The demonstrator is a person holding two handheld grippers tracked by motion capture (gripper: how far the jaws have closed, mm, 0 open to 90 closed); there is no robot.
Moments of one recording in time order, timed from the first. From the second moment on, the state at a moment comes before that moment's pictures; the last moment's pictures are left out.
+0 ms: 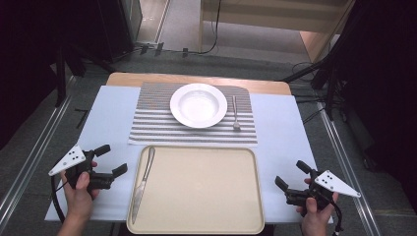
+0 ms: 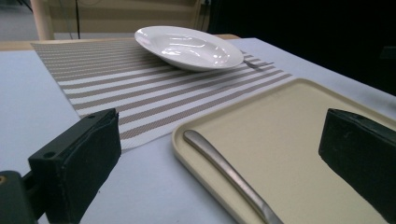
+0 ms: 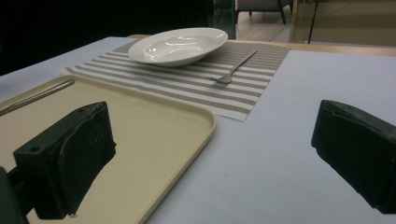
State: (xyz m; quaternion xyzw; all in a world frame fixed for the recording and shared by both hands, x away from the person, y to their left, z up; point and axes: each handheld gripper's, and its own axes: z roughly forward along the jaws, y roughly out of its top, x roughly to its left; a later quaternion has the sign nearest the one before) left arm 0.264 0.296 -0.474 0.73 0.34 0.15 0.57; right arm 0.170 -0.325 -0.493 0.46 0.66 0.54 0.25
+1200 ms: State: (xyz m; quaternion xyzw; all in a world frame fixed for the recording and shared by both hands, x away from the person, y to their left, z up) left arm 0.257 0.327 -0.488 0.72 0.34 0.21 0.56; right arm 0.238 -0.275 -0.447 0.44 0.69 0.53 0.25
